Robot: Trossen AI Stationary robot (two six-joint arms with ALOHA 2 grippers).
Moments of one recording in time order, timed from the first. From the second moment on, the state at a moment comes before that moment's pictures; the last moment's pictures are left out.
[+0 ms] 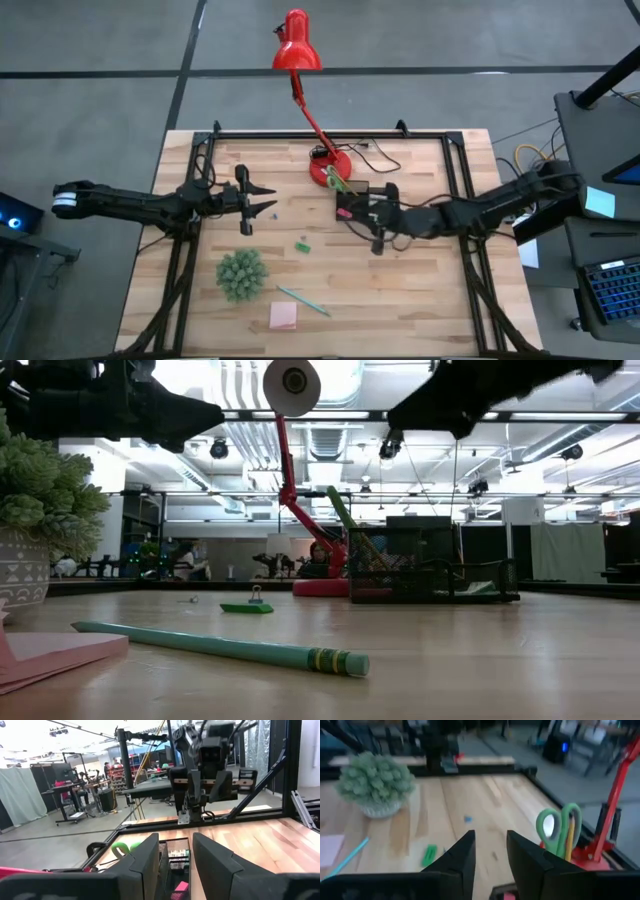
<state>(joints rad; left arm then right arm) 0.07 0.75 0.20 0.67 -0.06 0.17 0.28 1.23 0.64 0.28 0.55 0.06</state>
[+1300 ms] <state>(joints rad) 0.07 0.93 0.52 0.03 -0.15 0.05 0.29 0.30 0.02 0.76 0.55 -0.49</state>
